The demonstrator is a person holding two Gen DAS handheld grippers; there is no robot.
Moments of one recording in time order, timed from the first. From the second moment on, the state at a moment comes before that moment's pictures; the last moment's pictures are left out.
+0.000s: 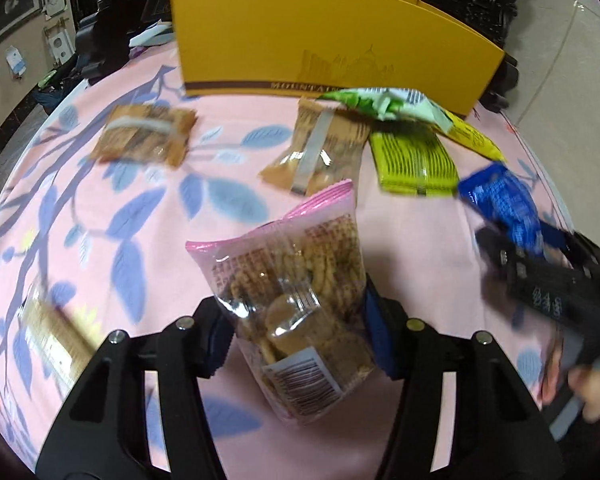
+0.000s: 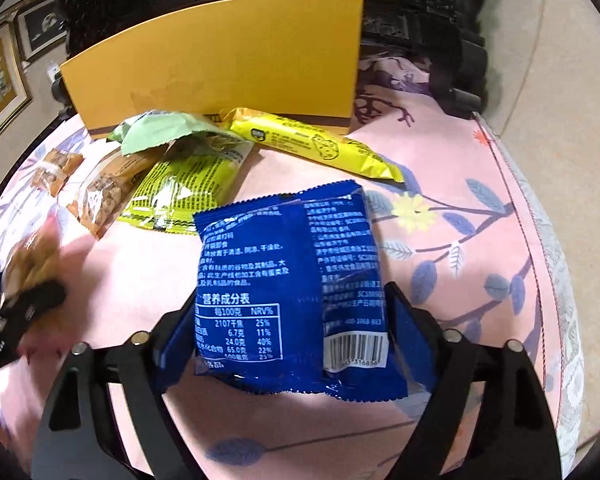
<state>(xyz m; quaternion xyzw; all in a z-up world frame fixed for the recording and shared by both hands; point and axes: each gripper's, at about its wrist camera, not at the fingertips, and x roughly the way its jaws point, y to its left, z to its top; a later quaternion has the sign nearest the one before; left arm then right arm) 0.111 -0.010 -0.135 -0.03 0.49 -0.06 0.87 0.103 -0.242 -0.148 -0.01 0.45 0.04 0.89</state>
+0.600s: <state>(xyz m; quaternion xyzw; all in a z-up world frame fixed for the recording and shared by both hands) 0.056 0.046 -0.103 -0.07 0.46 -0.11 0.88 0.014 -0.211 -0.110 0.05 0.40 0.02 0.91</state>
